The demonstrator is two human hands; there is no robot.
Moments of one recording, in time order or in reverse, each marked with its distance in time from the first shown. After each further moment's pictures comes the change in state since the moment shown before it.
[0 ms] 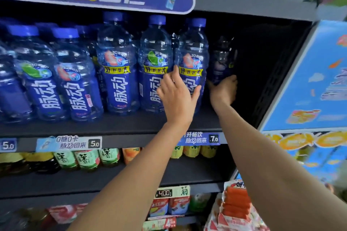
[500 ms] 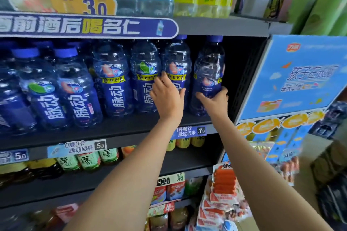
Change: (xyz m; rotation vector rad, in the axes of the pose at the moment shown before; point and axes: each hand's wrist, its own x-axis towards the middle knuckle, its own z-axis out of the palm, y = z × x) left_hand 0.010 0.015 -0.033 0.024 -0.331 -0.087; right_hand -0.069 0.003 -0.071 0.241 -0.154 0.087
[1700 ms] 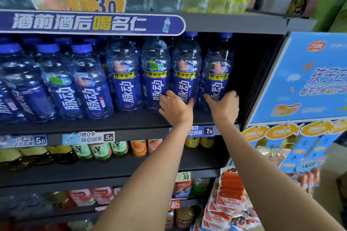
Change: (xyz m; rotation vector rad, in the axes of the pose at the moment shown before) left_hand -0.023 0.001 0.018 -0.142 -0.116 -0.421; right_hand -0.008 -0.001 0.004 -0.265 0.081 0.003
